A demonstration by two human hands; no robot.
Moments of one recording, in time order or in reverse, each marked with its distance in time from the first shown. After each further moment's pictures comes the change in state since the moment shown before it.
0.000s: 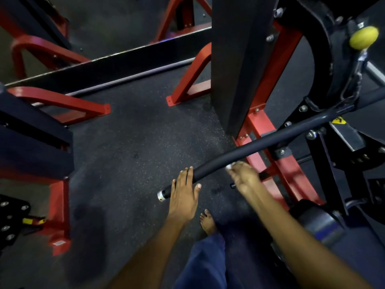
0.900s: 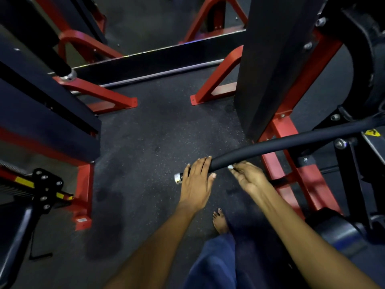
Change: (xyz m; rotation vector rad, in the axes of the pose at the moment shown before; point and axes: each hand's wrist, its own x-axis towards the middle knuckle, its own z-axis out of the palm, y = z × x) left_hand -0.023 -0.008 -0.057 0.087 0.184 0.104; right_hand -0.048 0.030 0.048 -0.053 -0.116 0.077
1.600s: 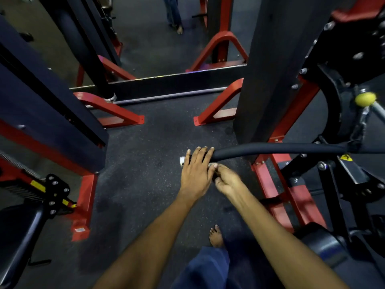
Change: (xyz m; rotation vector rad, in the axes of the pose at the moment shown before) left_hand 0.016 0.014 -0.087 0.141 0.242 0.080; right_hand -0.072 0.007 0.073 -0.059 -0.251 0.077
